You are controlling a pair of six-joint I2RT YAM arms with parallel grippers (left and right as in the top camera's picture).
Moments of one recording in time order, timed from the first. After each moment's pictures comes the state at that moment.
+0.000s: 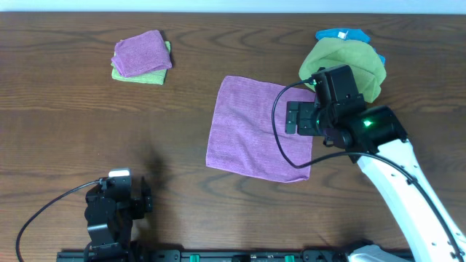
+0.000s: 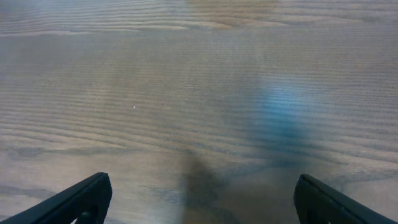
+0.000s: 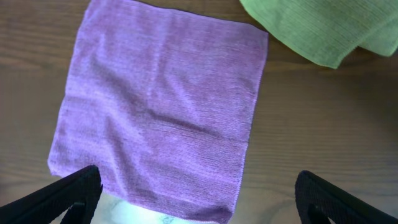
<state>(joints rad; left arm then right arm) 0.14 0.01 0.16 -0.74 -0.04 0.14 0.37 1.36 1.27 -0.97 0.09 0.38</state>
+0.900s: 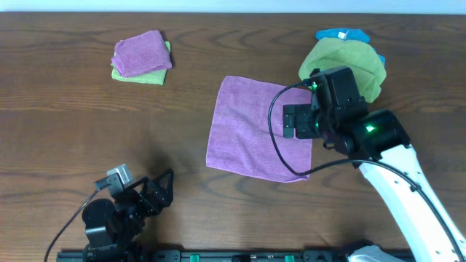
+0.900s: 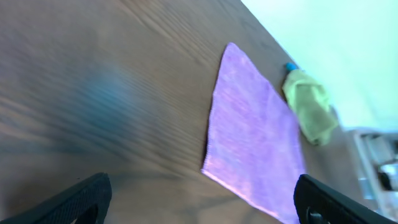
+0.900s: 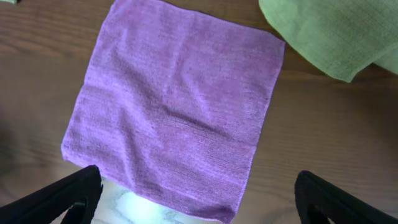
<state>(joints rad) 0.14 0.01 0.17 -0.66 0.51 -0.64 0.39 1.33 1.27 -0.97 0.05 0.31</state>
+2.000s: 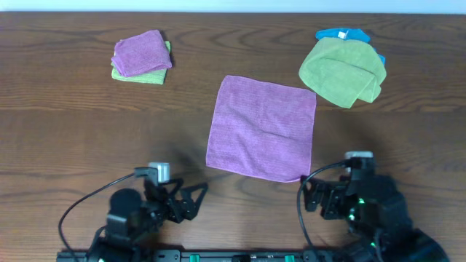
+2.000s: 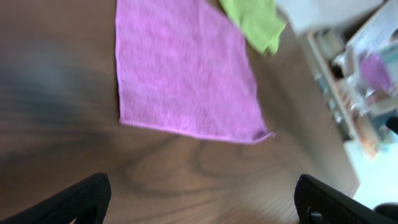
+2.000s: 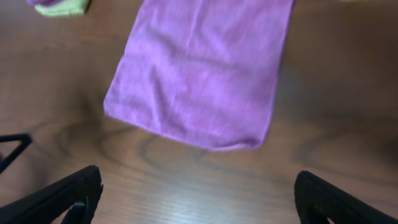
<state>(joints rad) -0.31 0.24 0.17 -0.45 0.48 -0.59 0.47 0.51 0.71 -0.97 0.00 0.55</state>
